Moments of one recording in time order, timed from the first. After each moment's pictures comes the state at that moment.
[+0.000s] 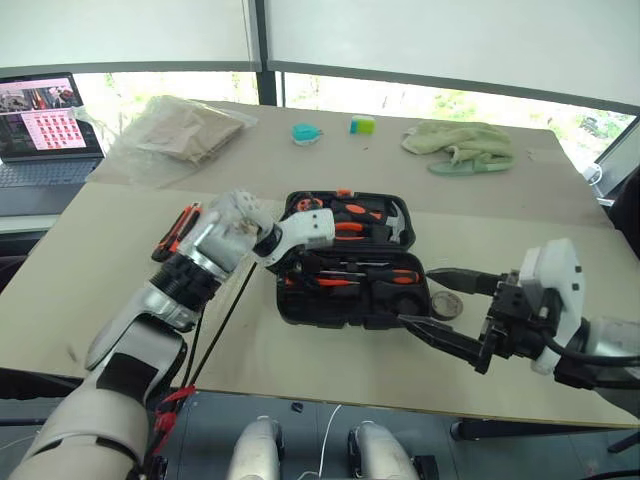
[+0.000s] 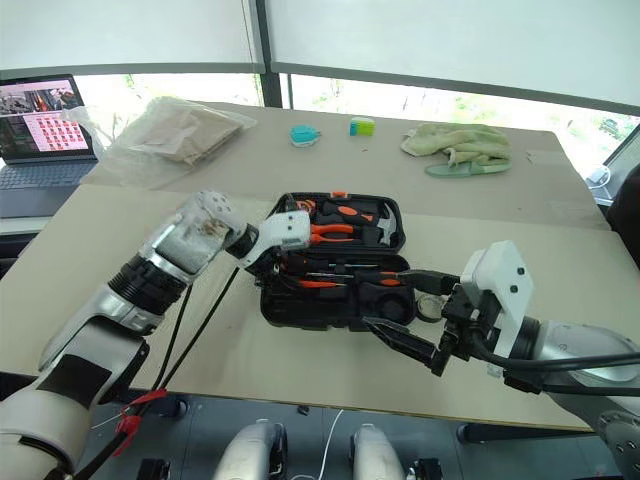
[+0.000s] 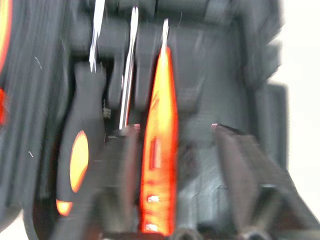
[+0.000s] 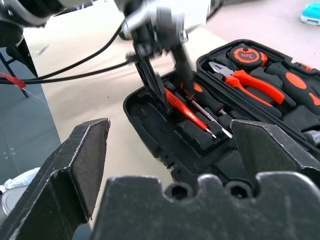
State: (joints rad) left arm -1.05 0.53 -0.43 0.20 -0.06 0.80 -1.43; right arm 0.05 -0.92 -0.45 -0.87 1.14 0.86 0.50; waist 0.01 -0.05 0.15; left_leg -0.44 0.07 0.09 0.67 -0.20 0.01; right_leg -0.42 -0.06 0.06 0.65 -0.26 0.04
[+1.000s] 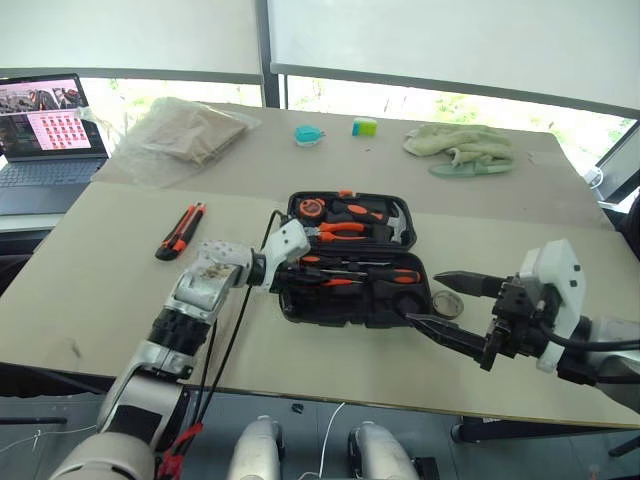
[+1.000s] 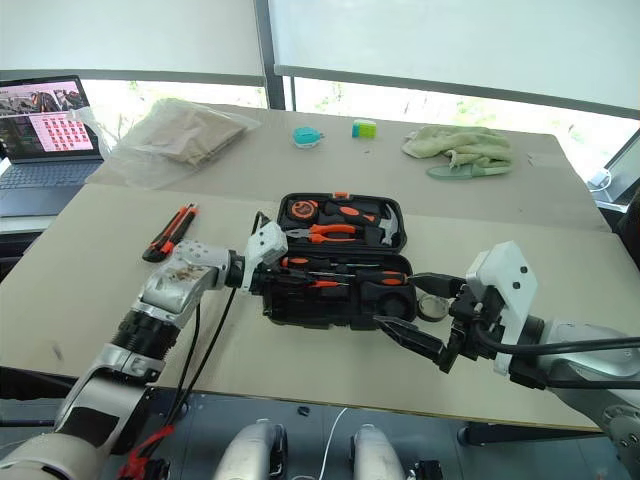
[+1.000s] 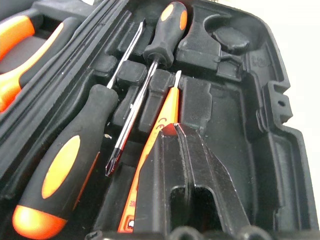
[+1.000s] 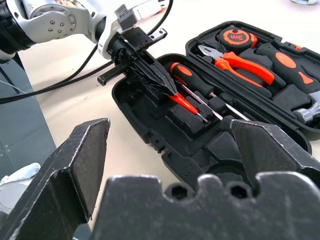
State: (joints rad) left arm -0.70 0.43 -0.27 0.28 -0.12 0.39 -1.17; right arm 0.08 -0.95 -0.45 -0.82 1.11 0.85 0.51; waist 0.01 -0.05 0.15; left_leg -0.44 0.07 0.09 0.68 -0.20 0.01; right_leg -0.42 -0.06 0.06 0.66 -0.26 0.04
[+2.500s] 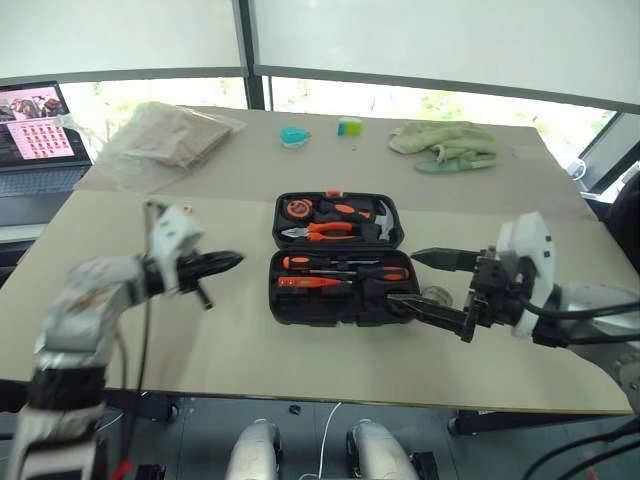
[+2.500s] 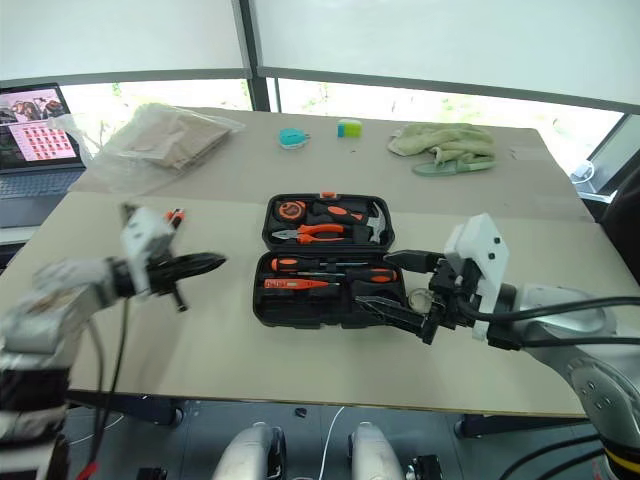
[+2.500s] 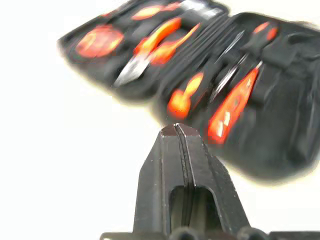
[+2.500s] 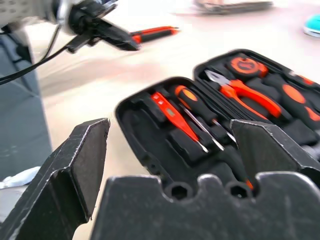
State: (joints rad) left arm -0.20 0.74 0.30 -0.27 -0.40 0.71 -0.97; right arm -0.21 -0.92 -0.20 -0.65 0.96 0.79 0.68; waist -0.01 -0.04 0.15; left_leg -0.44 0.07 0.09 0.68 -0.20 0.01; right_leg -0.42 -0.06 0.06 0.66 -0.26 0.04
